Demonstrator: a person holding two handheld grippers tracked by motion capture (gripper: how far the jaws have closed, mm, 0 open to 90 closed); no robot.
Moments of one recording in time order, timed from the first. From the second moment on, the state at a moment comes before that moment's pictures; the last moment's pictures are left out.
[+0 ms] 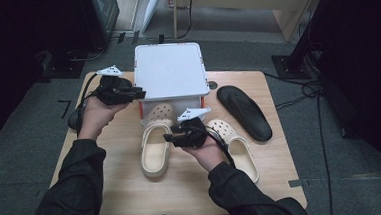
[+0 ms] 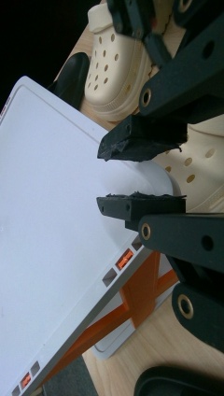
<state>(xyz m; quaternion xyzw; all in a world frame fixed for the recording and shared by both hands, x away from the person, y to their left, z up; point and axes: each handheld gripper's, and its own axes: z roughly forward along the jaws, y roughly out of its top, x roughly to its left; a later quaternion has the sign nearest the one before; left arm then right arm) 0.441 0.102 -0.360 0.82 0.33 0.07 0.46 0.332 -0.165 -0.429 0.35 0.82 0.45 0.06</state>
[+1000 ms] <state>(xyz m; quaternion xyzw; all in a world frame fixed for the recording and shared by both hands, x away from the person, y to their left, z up) 0.445 0.097 -0.362 0.82 0.33 0.08 0.47 0.267 -0.096 -0.484 0.24 0.88 0.40 0.05</state>
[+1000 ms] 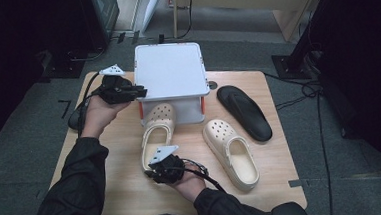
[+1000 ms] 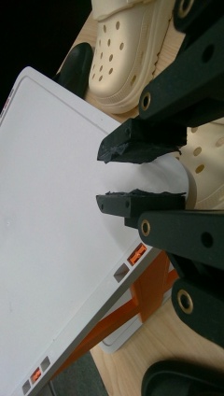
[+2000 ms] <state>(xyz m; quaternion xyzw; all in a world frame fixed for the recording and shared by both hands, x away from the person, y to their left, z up) 0.445 0.097 -0.362 0.82 0.33 0.08 0.47 0.323 -0.106 -0.453 0.23 0.88 0.42 0.02</state>
